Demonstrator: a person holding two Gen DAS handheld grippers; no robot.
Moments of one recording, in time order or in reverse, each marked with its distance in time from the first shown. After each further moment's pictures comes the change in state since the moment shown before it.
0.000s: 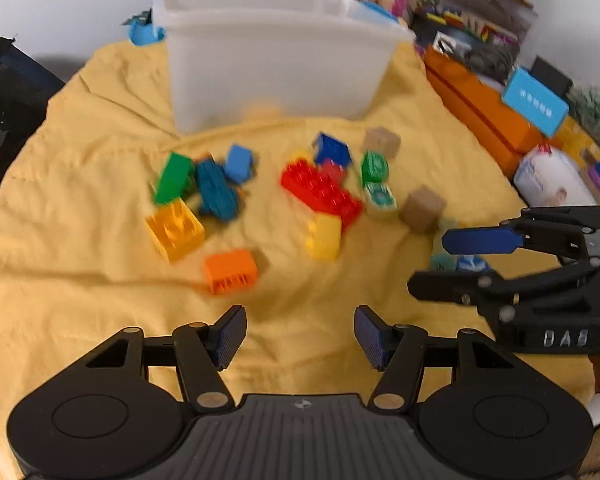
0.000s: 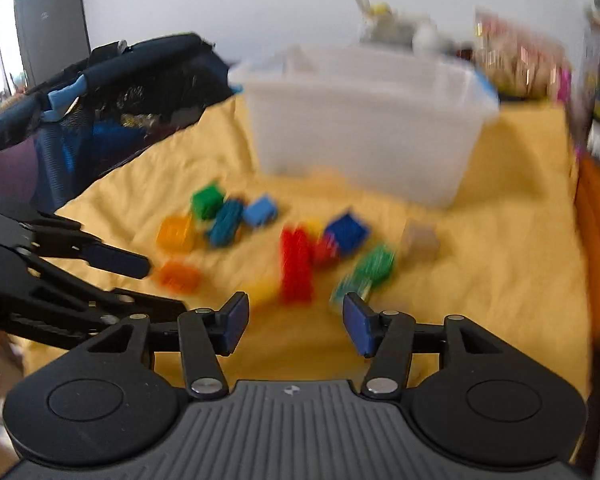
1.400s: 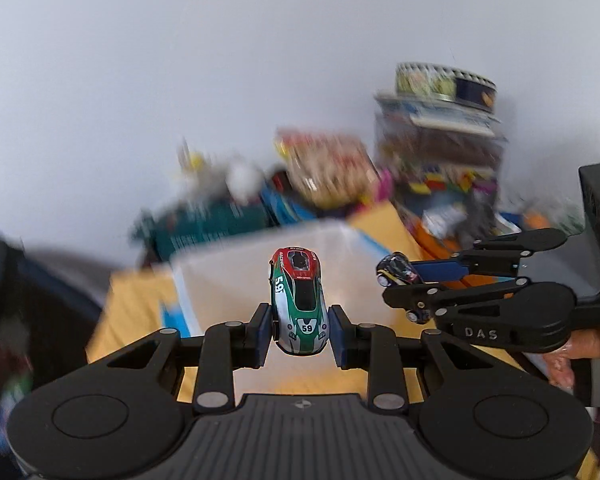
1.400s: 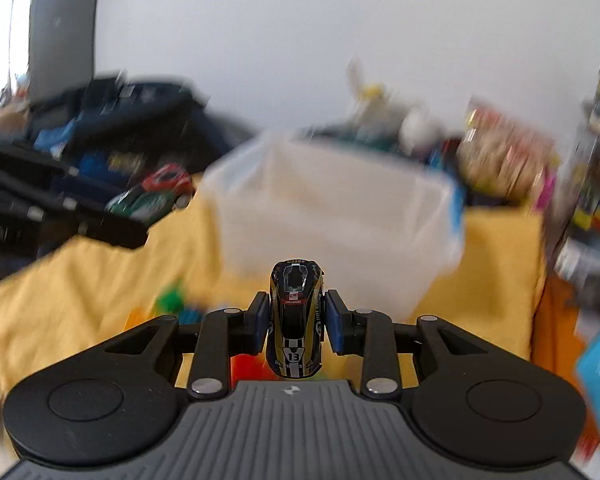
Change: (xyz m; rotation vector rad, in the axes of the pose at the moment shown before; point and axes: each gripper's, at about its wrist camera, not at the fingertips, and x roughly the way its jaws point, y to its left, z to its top) left arm -0.095 0.010 0.154 0.199 -0.470 0.056; right arm -0.031 -0.011 0.086 -0.149 -0.204 -0.113
